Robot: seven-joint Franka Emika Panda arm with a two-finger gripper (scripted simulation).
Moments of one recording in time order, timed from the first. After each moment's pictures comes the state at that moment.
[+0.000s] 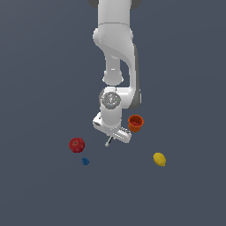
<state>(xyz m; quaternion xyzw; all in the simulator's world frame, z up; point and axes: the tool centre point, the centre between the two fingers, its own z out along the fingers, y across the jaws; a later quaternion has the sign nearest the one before) 0.011 -0.007 0.031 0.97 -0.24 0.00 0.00</state>
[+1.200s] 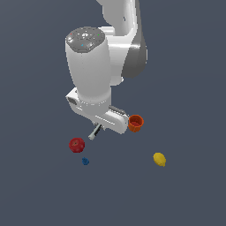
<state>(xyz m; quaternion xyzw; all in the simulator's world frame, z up) 0.073 -0.048 0.245 0.97 -0.24 0.00 0.00</state>
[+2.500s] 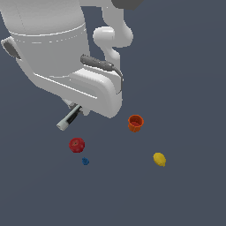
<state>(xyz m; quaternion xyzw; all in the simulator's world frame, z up) 0.127 -0.079 0.402 0.97 -0.24 0.00 0.00</state>
